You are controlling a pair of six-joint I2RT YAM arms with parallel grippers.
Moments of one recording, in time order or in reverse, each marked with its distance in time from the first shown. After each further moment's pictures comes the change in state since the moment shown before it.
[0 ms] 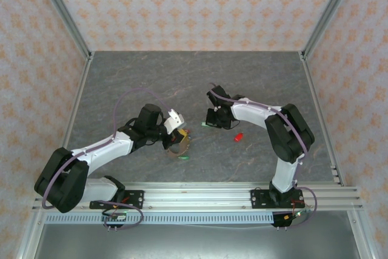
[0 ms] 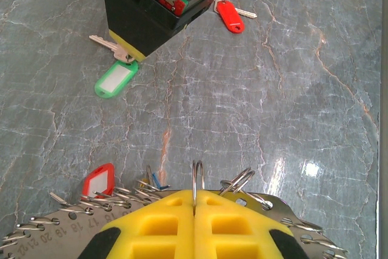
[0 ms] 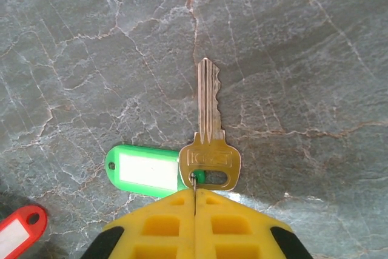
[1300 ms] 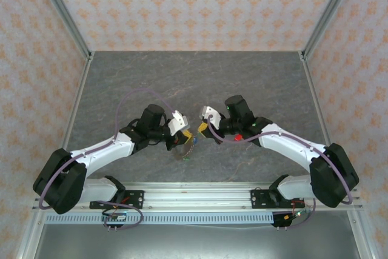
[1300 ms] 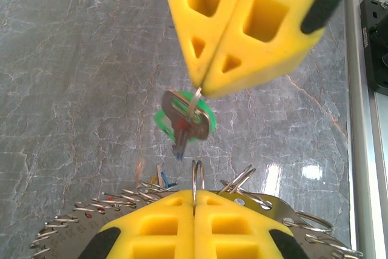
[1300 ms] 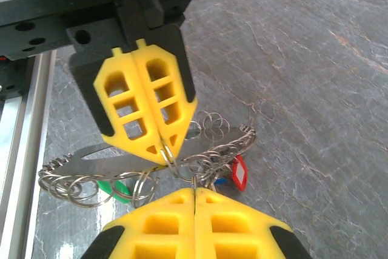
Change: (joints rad) left arm -0.060 -0.013 0.013 0.036 0.027 0.002; right arm 0.051 -0.516 -0.385 0.392 -0.504 -1.104
